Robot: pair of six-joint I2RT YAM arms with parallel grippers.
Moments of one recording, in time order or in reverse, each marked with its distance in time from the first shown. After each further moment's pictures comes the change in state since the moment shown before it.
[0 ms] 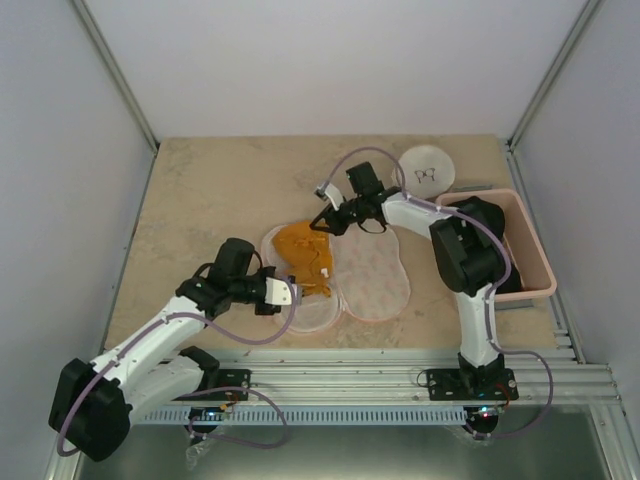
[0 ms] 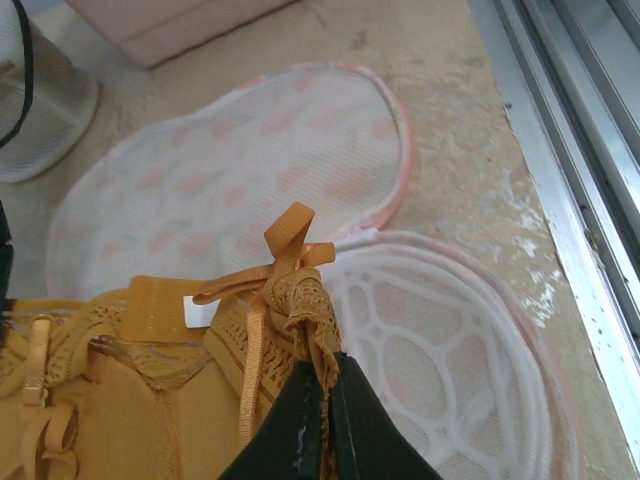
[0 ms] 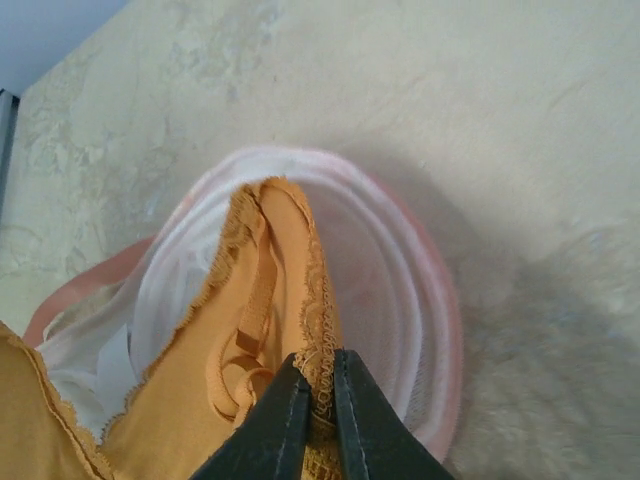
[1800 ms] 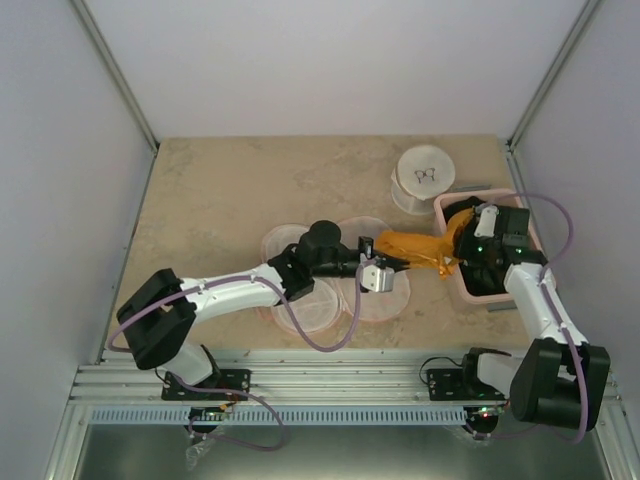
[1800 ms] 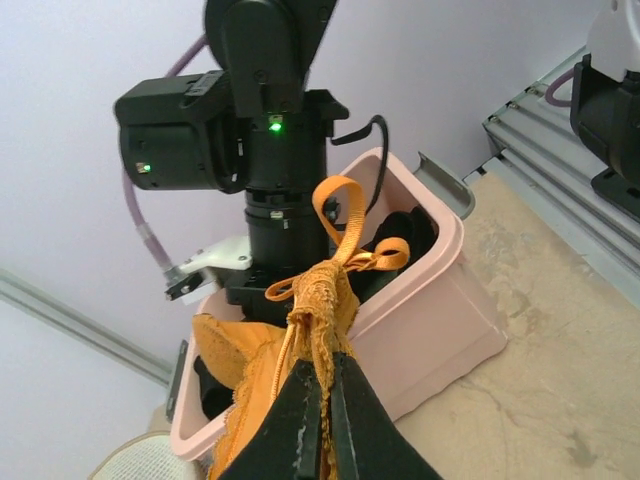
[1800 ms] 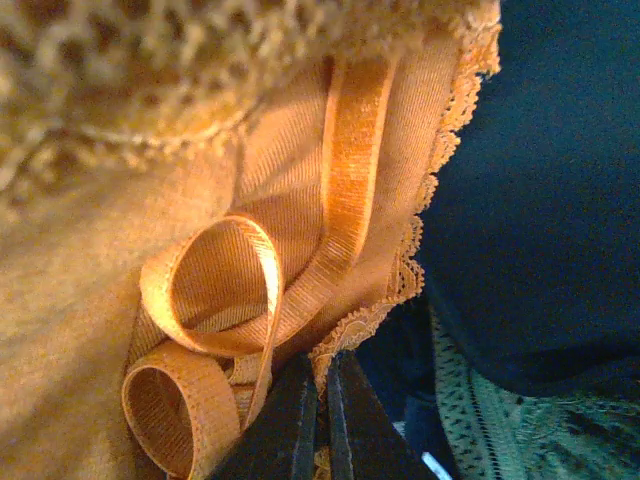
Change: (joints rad) left arm -0.463 0.598 0.408 0.875 -0.110 -0.225; right arm -0.673 -0.982 -0.757 -0.218 0.486 0.278
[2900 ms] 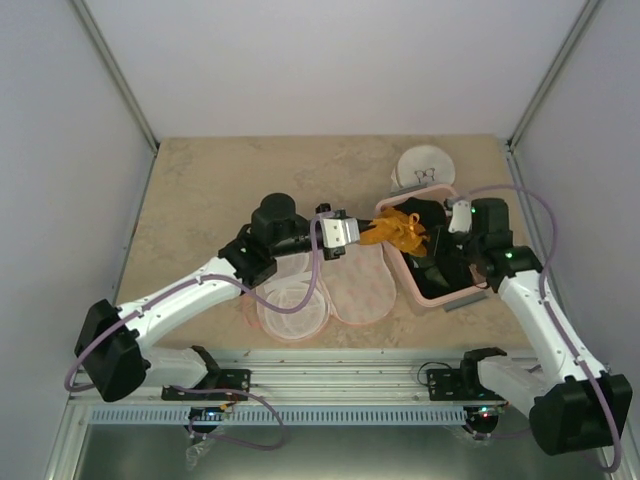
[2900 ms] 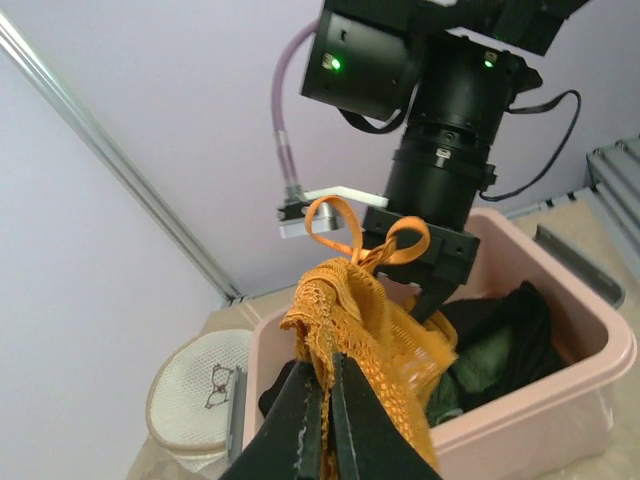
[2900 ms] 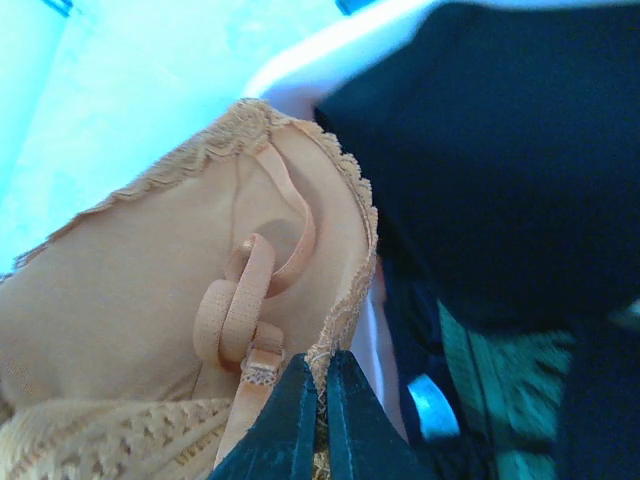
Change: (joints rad) left arm 0.172 -0.275 0.036 -0.283 -0.051 -0.209; right arm 0.315 -0.122 0.096 -0.059 -0.107 0.220
